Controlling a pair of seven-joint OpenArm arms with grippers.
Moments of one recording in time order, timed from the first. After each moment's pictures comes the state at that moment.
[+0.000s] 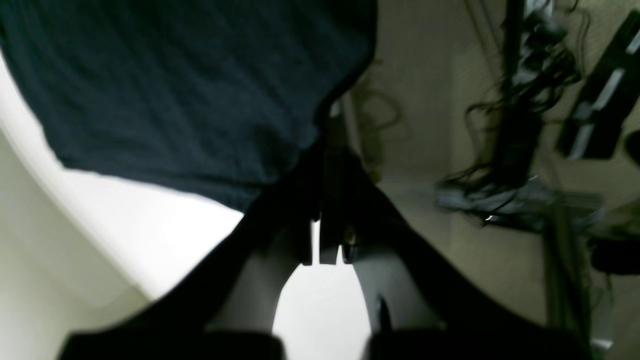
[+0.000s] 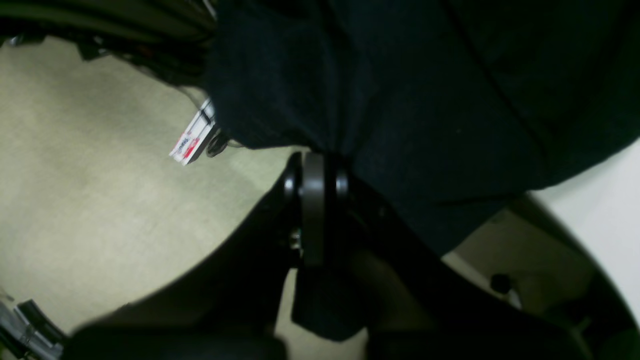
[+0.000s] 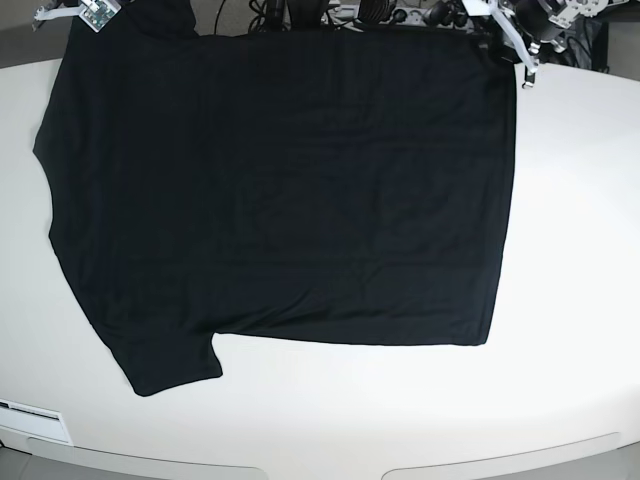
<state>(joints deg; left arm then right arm) 49.7 -71.6 30.6 126.5 37.2 -7.9 36.6 -73.3 27.4 25.9 129.6 17.5 35.6 -38.2</state>
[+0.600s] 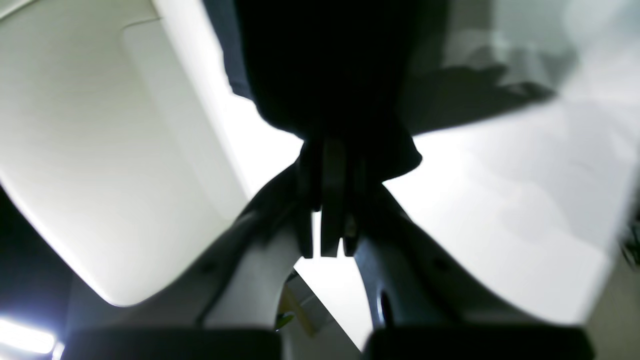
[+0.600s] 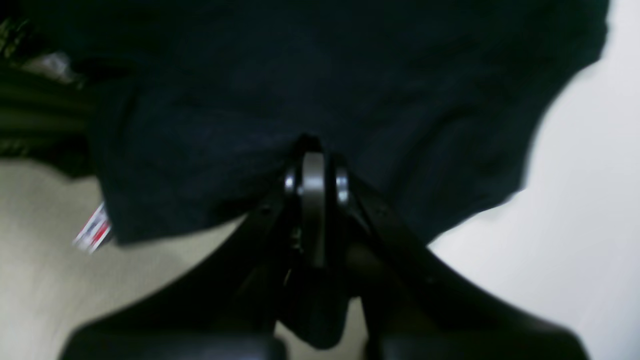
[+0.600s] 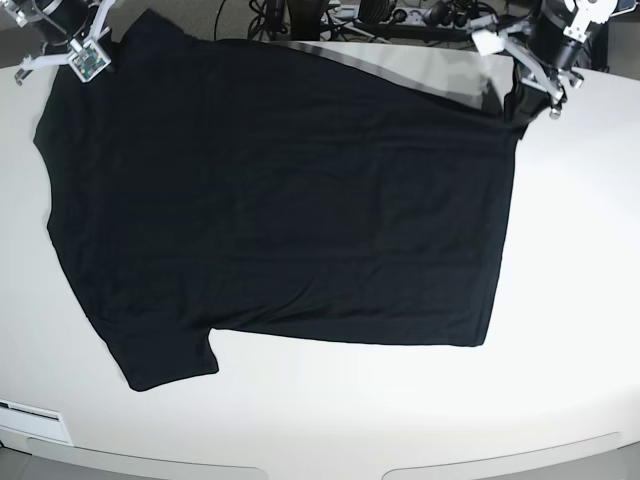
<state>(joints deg) 51.5 -68.9 21.3 126.5 50.2 7.5 35.4 -61.3 27.2 25.9 132.8 12.7 28.0 -34.5</state>
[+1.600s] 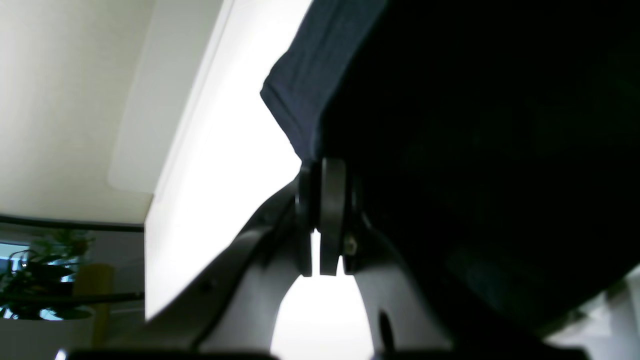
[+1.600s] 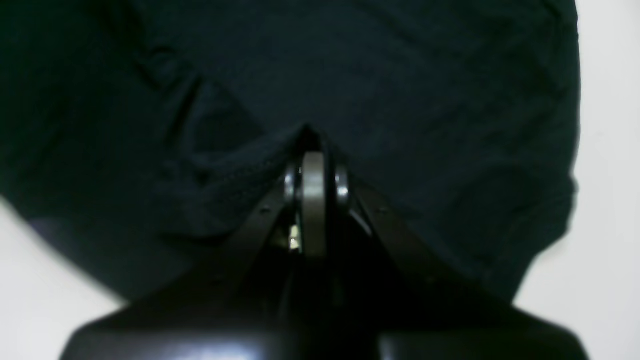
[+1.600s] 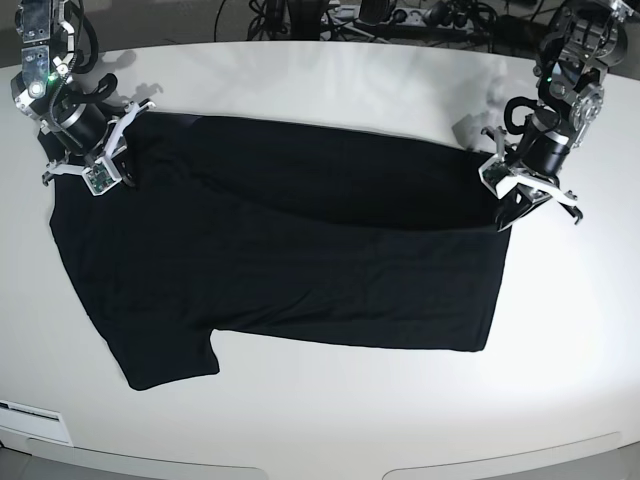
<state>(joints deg) 21.7 -44.0 9.1 105.9 15.9 -5.8 10.2 -25.8 26.9 11.6 107.3 11.0 28.8 -26.7</state>
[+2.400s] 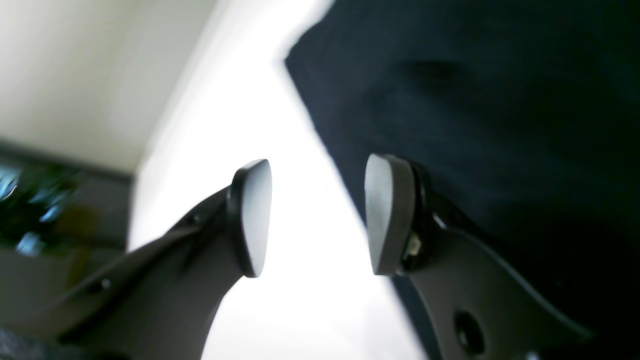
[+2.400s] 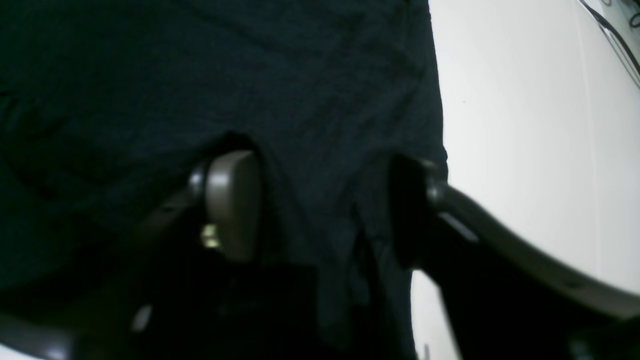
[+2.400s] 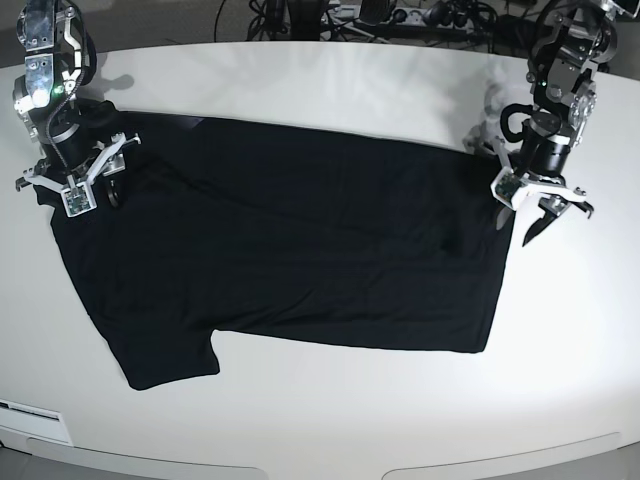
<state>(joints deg) 21.3 -42.0 9.1 103.9 10.3 5.2 10.6 -23.8 26.9 11.3 107.3 7.2 12.9 -28.3</state>
